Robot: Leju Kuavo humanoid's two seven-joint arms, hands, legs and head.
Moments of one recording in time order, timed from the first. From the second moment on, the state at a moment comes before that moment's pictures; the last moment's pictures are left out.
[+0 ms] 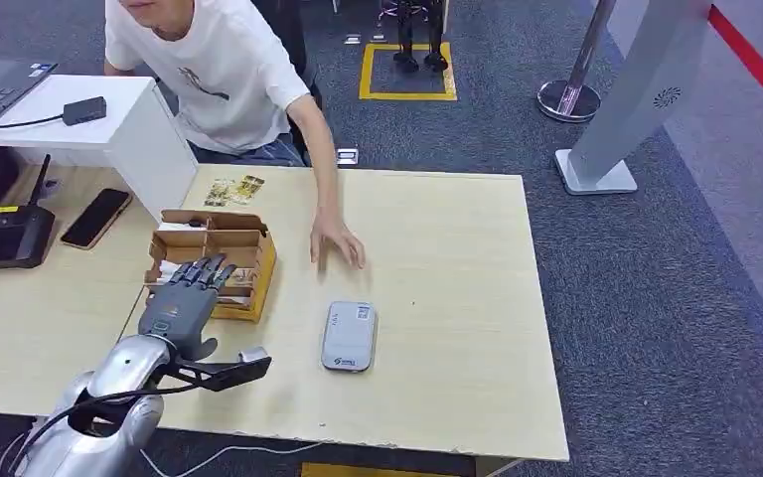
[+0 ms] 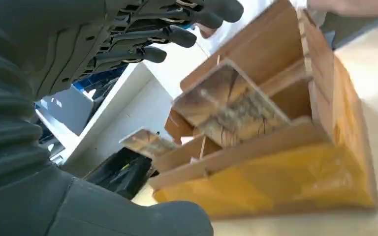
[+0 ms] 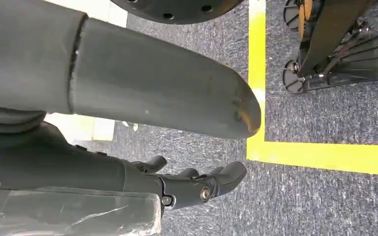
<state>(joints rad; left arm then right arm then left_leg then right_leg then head) -0.18 0.28 -0.34 -1.56 -1.35 -0.36 0.07 -0.11 0.16 -1.20 -0.28 1.23 -0.03 0.16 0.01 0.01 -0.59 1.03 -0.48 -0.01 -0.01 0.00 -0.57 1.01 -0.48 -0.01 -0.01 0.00</state>
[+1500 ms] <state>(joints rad) -0.16 0.14 -0.23 -1.67 -1.53 -0.21 0.24 -0.11 0.16 -1.21 -0.28 1.23 -0.04 0.18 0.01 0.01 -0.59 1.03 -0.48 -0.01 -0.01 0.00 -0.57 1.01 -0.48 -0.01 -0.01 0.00</state>
